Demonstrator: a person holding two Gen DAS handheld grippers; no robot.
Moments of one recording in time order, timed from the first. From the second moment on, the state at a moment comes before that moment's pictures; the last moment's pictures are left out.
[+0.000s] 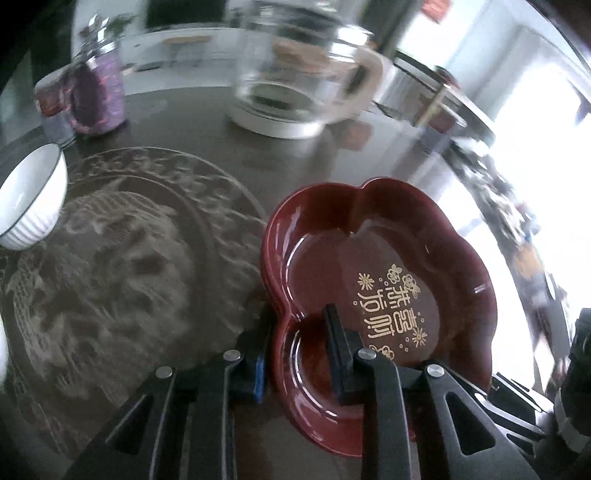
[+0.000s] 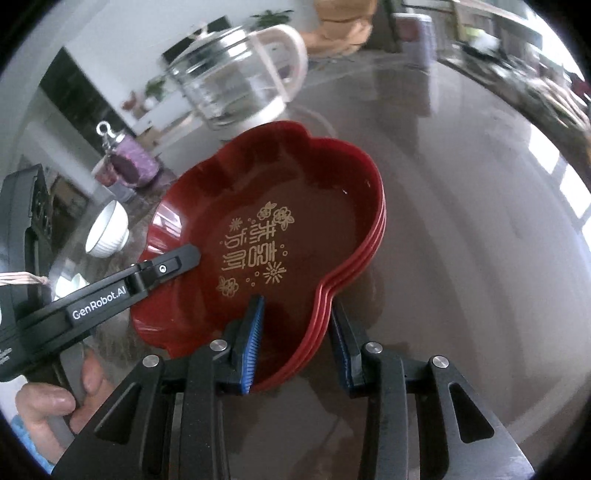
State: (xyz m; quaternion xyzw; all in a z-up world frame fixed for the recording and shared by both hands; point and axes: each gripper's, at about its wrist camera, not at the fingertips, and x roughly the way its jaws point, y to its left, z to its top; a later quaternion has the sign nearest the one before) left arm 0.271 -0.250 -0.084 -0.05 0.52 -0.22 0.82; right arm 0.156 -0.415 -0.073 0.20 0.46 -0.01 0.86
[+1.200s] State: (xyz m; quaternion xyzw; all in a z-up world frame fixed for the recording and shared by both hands) left arm 0.125 -0.111 -0.120 0.04 0.46 -0.08 0.88; right arm 0.028 -0.311 -0.075 0.09 0.34 -0.09 0.93
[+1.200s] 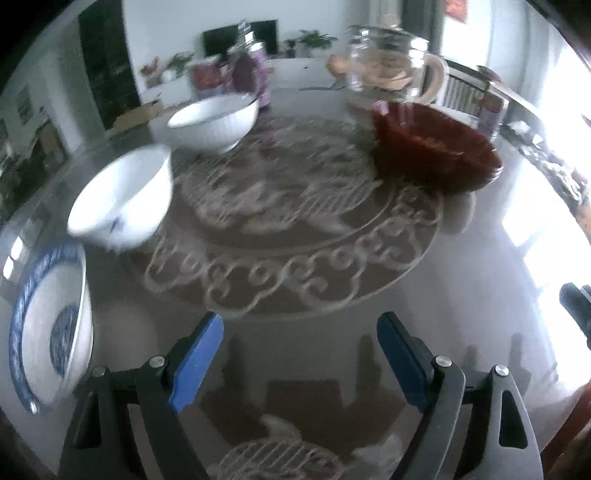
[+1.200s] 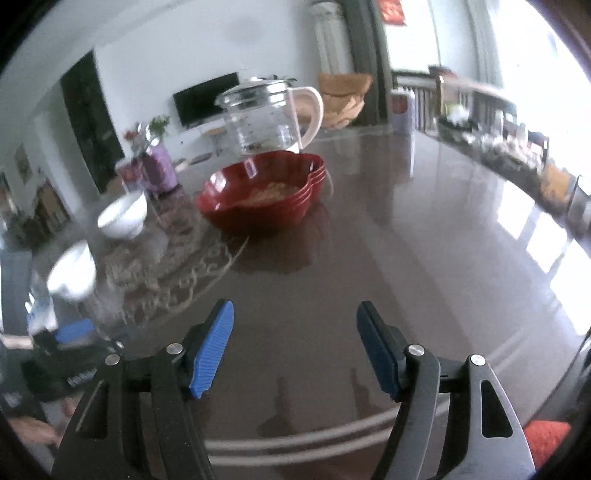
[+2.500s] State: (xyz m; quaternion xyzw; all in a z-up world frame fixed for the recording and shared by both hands) left arm 0.100 -0.098 -0.133 0.04 0.46 -0.09 0.88; right arm 0.028 -0.286 -0.118 0.08 0.39 -0.05 0.92
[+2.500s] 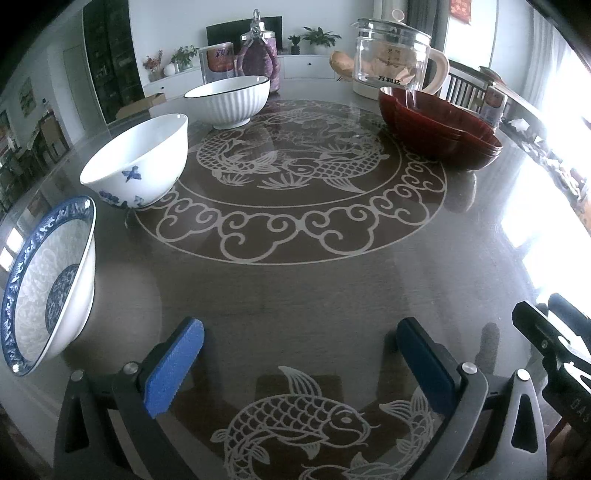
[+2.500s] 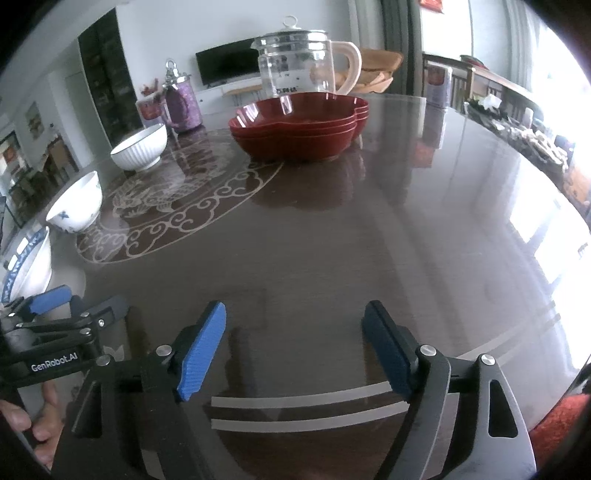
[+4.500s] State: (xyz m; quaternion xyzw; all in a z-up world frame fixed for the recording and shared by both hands) left arm 0.100 -0.098 -0.134 0.04 0.46 -0.09 0.88; right arm 0.030 -0.271 -0.123 0.03 0.40 -0.06 0.91
